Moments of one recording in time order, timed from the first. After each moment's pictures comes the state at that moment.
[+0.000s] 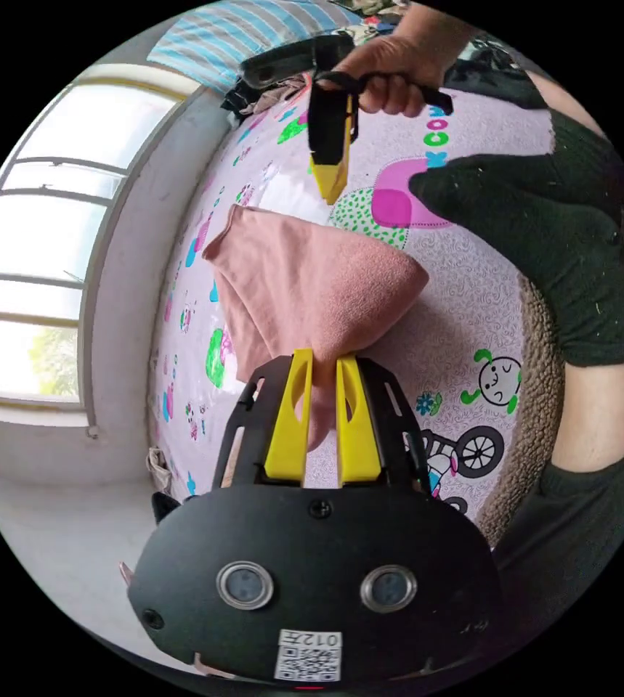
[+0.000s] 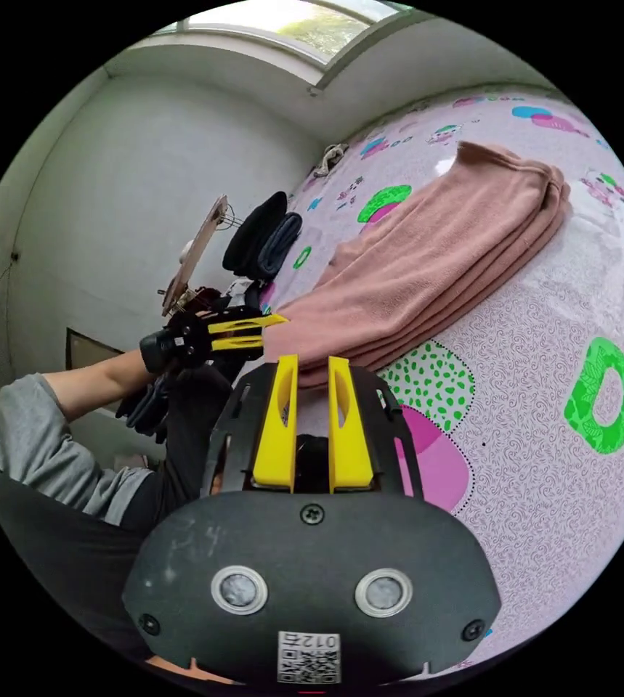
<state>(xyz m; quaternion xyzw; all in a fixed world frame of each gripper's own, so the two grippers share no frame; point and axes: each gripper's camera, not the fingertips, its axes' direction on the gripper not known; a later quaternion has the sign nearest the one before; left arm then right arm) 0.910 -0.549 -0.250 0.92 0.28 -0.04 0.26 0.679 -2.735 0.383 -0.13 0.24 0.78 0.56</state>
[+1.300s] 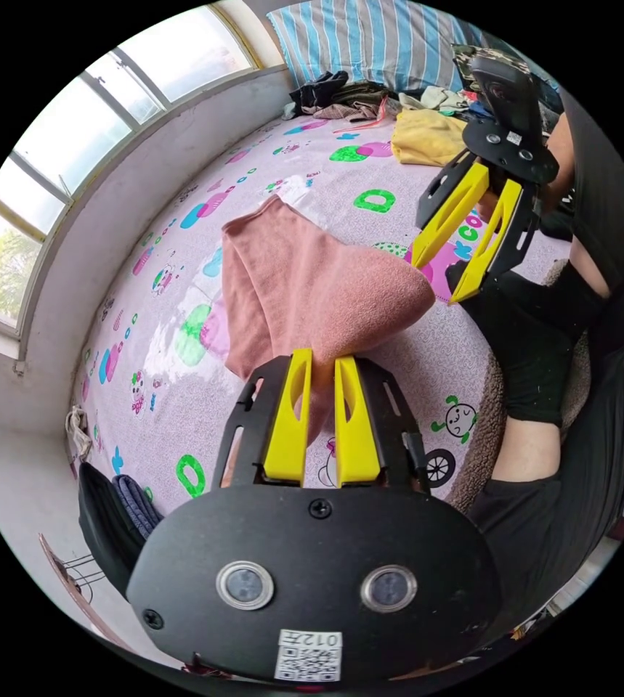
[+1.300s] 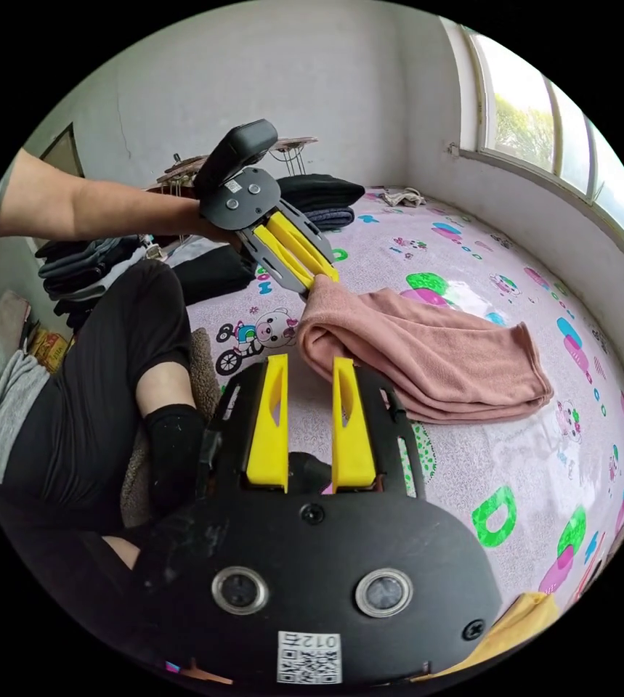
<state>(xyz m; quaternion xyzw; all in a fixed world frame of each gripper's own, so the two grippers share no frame) 0.854 -0.603 -0.225 0.88 0.43 0.04 0.19 0.545 -2.697 0.611 -0.38 0.29 0.53 0.70</state>
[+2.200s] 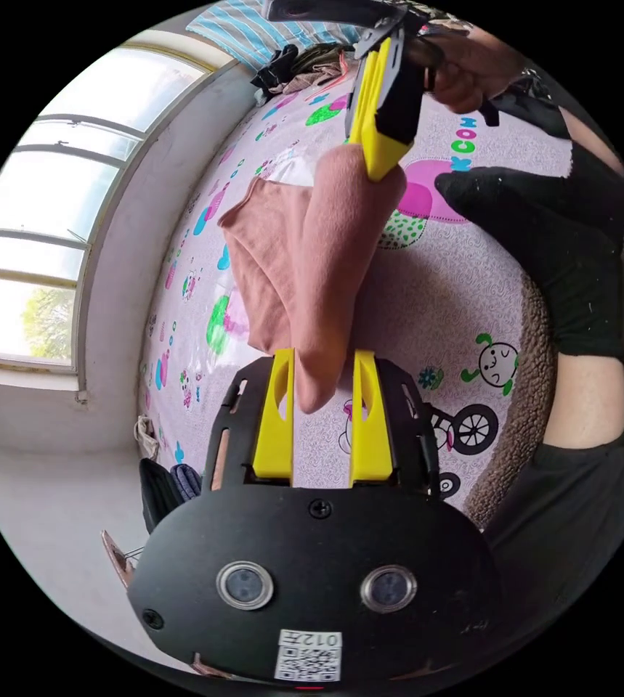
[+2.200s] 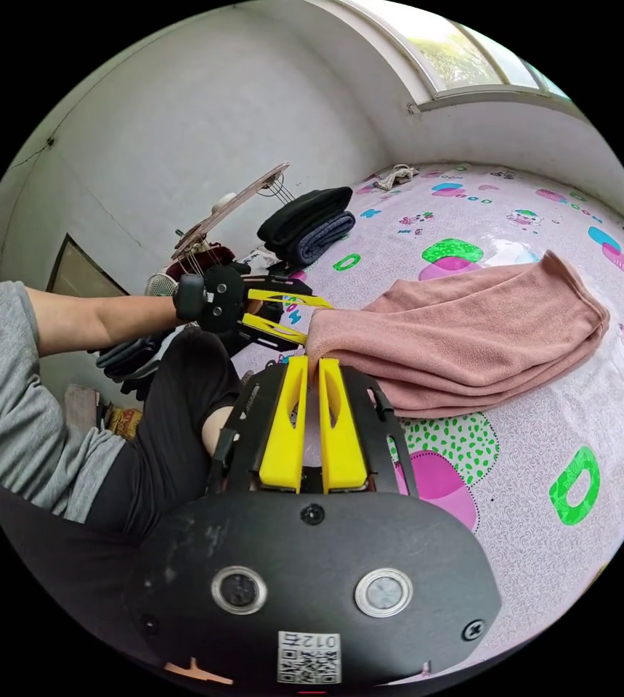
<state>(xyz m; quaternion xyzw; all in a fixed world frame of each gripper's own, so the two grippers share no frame) 0.952 -0.551 -0.239 0.90 0.32 -0.04 0.29 0.597 -2.662 0.534 -0.22 0.25 0.67 0.67</state>
